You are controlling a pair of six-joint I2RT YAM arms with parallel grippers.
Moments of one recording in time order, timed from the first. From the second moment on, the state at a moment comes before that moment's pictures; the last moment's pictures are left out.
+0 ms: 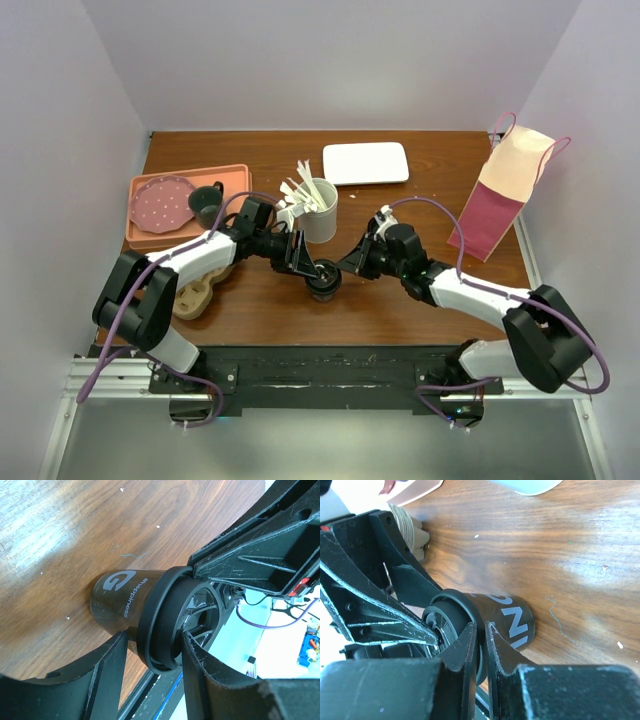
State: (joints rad) left arm -0.47 1.58 0.85 -0.24 0.74 -0.42; right arm 0.62 1.35 0.56 0.21 -0.26 0.89
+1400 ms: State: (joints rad) left arm -0.48 1.50 0.89 -0.36 0.65 -0.49; right arm 0.70 1.24 0.86 -0.37 -0.18 0.84
